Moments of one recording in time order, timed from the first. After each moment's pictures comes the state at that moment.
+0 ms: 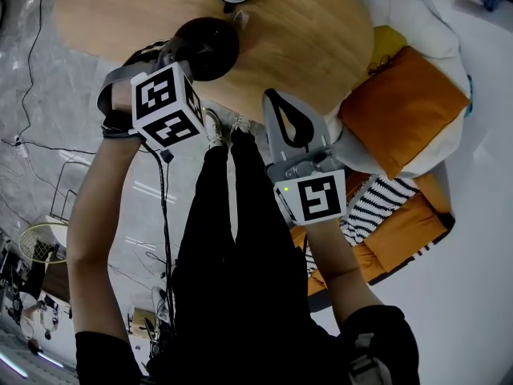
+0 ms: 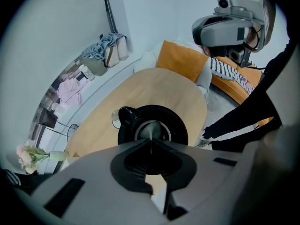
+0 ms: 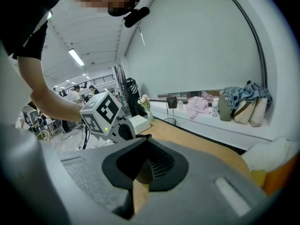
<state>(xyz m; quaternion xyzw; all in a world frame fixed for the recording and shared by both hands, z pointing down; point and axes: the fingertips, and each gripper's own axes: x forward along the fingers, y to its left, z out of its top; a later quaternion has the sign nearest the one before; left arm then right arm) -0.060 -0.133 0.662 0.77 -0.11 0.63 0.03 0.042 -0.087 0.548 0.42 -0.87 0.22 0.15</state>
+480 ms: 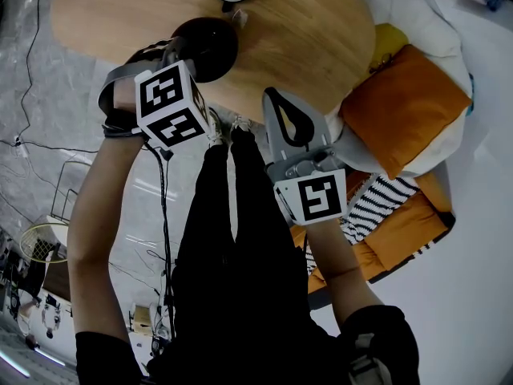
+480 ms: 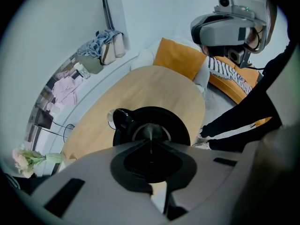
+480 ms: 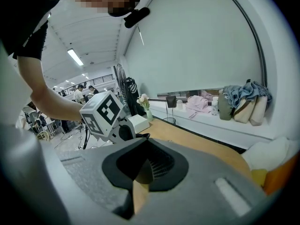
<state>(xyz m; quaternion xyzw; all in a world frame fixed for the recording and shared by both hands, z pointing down) -0.054 -0.132 0.671 0.77 -0.09 0.64 0.04 0.044 -0.093 0.555 0.42 -0.87 0.22 0.15</state>
